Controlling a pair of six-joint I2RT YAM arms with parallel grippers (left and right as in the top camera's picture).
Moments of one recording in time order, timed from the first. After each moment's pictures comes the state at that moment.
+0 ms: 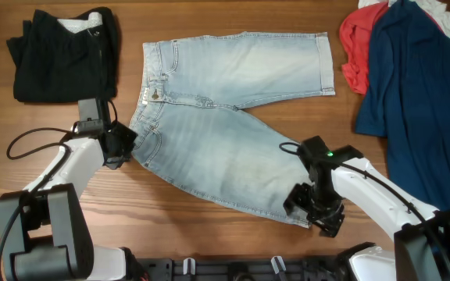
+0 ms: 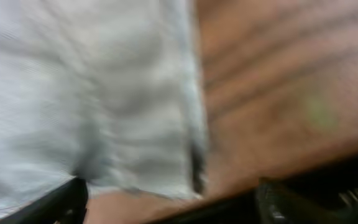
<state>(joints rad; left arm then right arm) 0.12 1.62 0.77 -0.39 0.08 -0.86 0.36 1.45 0.65 -1.03 -0.24 0.93</state>
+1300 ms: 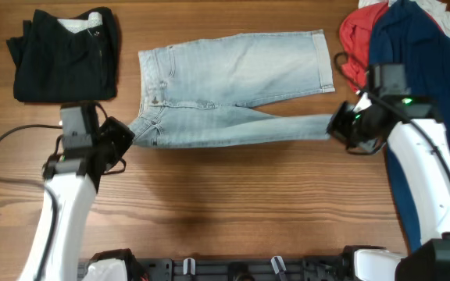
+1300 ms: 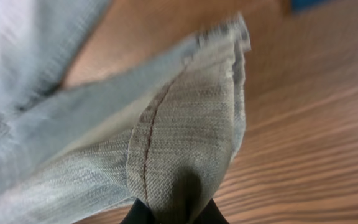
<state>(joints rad) 0.11 1.17 0.76 -0.55 0.16 -0.79 -0.04 1.45 1.19 -1.06 -0.20 0.51</state>
